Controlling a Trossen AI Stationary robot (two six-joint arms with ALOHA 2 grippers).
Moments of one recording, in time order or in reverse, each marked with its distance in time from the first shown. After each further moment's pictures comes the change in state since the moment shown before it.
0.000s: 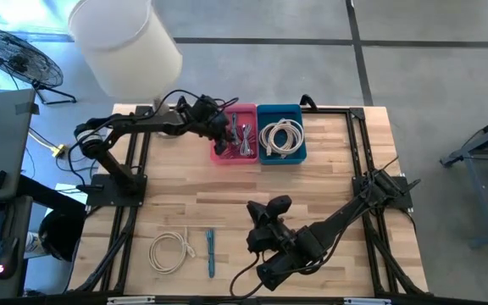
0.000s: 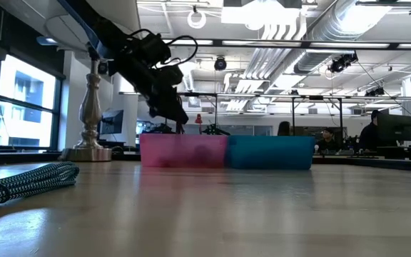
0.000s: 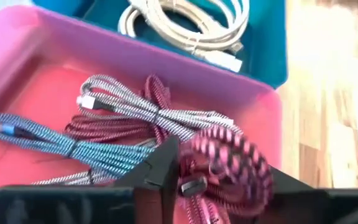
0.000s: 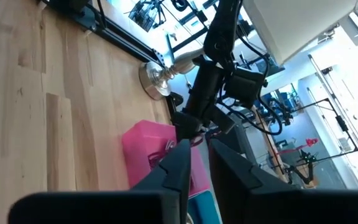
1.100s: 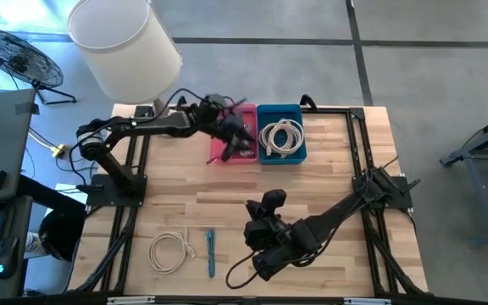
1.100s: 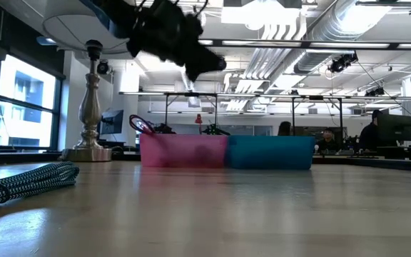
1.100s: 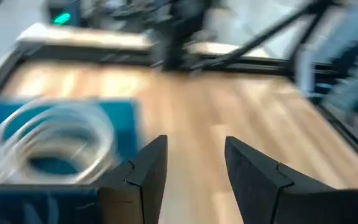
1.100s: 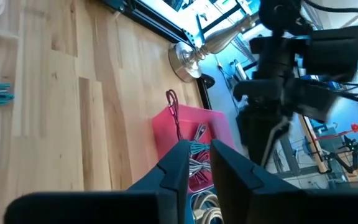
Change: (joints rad) left arm -0.158 0.000 0.160 0.144 0.286 0.026; right arm -0.041 0.000 0.000 -0.052 -0.169 0.087
